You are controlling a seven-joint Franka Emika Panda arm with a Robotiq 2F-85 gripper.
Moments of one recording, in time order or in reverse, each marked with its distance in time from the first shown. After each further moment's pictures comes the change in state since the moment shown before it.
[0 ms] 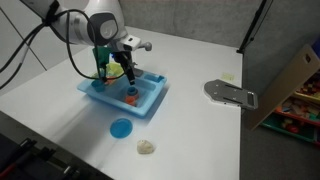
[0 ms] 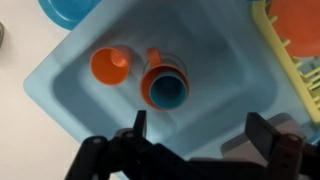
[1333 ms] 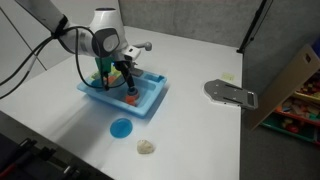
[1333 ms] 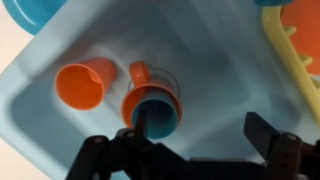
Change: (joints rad) arm 0.027 0.119 -0.006 0.060 0.050 0.045 -0.018
